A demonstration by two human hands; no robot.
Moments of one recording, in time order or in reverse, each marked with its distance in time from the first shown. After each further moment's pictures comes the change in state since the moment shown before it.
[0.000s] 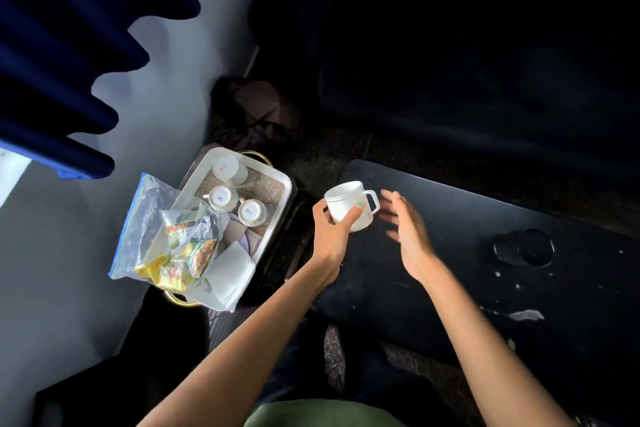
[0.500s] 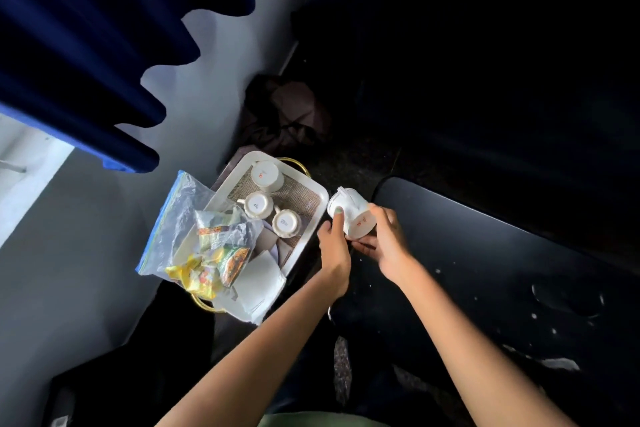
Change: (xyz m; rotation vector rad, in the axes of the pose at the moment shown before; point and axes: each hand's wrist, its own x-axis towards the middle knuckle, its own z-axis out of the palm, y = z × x) left_hand 0.036 0.013 -0.060 -0.198 0.152 -0.189; right_hand 0.042 -0.003 0.114 0.119 -0.077 0.263
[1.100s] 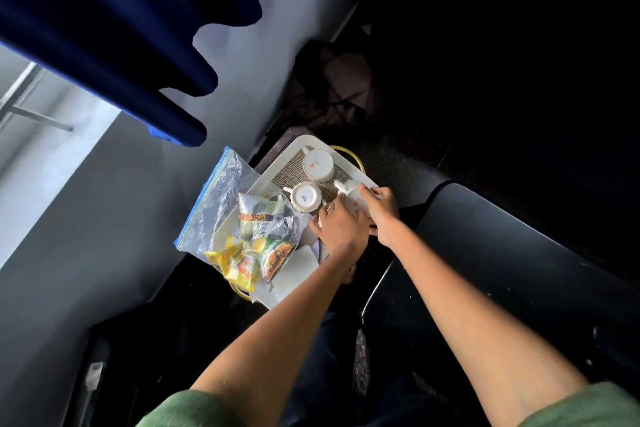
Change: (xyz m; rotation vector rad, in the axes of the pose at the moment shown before) left_hand 0.095 0.028 -0.065 0.917 0.371 0.174; right_hand 0.097 0.011 0.116 -0.315 0.020 0.086
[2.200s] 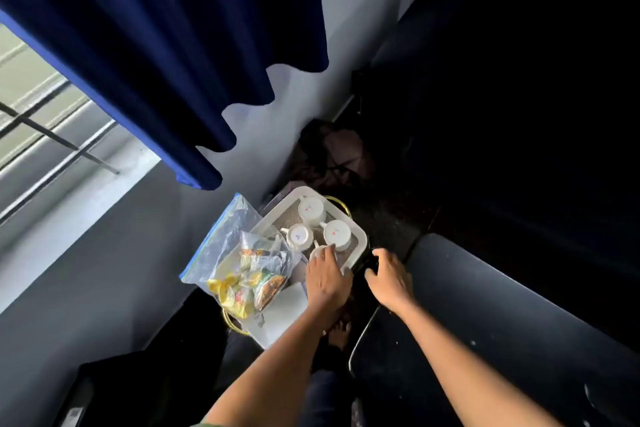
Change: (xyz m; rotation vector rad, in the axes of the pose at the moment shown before) left_hand -0.061 -0.013 -0.012 0.130 0.003 0.270; right_hand -0.066 0.035 -0.076 -0.968 0.080 -0.526
